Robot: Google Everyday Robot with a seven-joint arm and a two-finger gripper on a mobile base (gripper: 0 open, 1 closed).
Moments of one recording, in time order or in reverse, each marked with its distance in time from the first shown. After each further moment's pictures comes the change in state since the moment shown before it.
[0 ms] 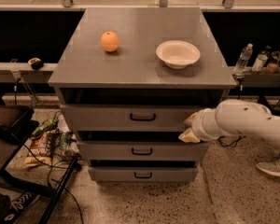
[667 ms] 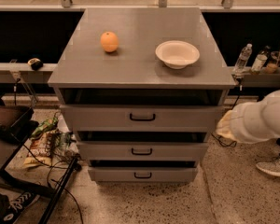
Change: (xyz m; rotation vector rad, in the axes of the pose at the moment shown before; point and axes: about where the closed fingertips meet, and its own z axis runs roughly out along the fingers) arm 0.027 -0.002 -0.150 0.073 0.180 -0.240
